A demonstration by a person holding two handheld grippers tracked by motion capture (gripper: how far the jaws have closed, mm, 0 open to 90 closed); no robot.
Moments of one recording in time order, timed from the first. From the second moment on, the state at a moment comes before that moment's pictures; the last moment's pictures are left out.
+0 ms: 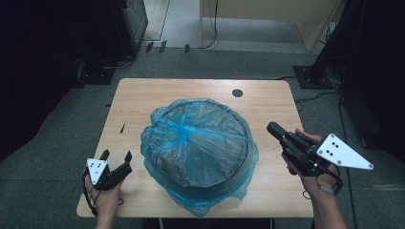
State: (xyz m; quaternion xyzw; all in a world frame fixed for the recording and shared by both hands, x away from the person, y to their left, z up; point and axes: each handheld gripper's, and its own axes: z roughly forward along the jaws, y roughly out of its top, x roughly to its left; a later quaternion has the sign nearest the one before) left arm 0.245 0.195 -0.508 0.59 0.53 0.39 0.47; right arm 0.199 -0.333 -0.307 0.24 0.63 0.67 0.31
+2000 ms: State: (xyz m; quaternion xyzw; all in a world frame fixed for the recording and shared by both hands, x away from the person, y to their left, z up) left arm 0.245 0.197 -0.514 0.60 0.53 0.37 0.48; right arm 0.272 -0.114 -0.306 -0.16 0.93 0.33 0.03
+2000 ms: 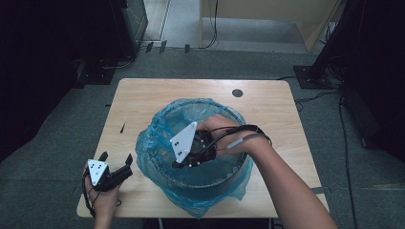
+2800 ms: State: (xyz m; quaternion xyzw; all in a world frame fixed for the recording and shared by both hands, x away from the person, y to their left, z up) left arm 0.245 0.196 -0.514 0.60 0.53 0.37 0.47; right arm 0.290 -0.098 -0.337 -0.14 0.97 0.21 -0.02
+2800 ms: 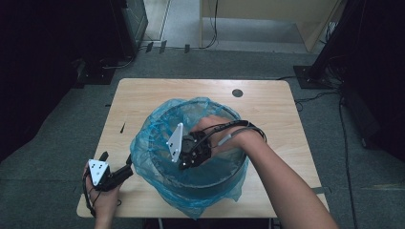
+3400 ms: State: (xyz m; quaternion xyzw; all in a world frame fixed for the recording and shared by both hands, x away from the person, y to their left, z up) left arm 0.244 0.194 -0.514 0.60 0.53 0.38 0.47; right arm 0.274 -0.139 -0.268 -0.14 0.93 0.34 0.07
